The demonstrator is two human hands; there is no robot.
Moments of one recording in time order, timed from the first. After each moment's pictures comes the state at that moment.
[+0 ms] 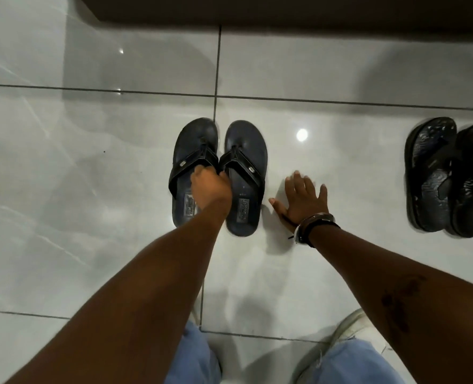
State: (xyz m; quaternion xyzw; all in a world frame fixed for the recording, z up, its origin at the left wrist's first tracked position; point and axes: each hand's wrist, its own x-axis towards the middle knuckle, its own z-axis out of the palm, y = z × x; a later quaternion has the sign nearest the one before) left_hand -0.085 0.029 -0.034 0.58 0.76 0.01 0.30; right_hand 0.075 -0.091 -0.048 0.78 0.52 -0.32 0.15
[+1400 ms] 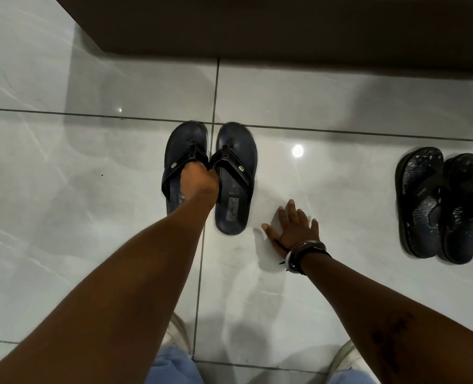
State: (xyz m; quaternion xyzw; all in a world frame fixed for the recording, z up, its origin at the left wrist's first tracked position) left_hand -0.075 0.098 -0.025 0.55 0.76 0.03 0.35; right_hand 0.071 -0.090 -0.053 0.78 0.47 -0.39 0.14
